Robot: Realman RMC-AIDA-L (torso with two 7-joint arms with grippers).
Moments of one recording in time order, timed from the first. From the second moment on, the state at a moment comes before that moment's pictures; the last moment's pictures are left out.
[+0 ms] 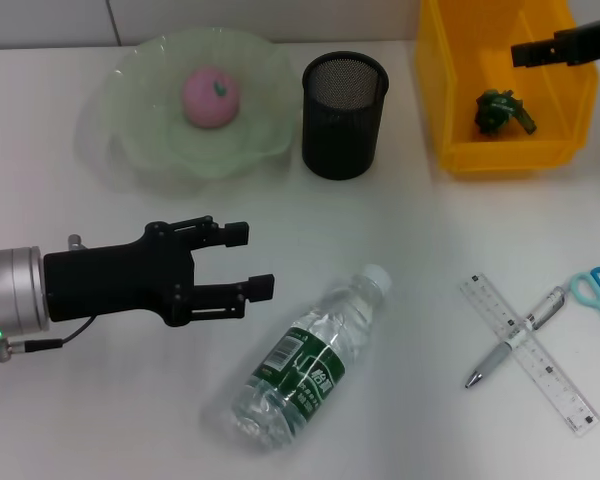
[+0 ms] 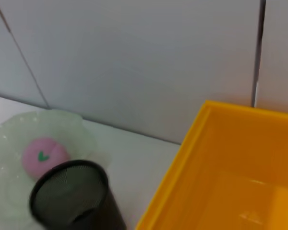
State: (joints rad) left arm -0.44 -2.06 0.85 0.56 1.84 1.63 -1.28; right arm 0.64 2.04 -0.84 -1.20 -2.42 -1.30 2.32
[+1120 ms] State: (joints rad) left arm -0.45 -2.05 0.85 0.57 1.84 1.63 -1.30; right arm 0.39 2.04 -0.65 -0.88 -1.86 -1.80 1.71
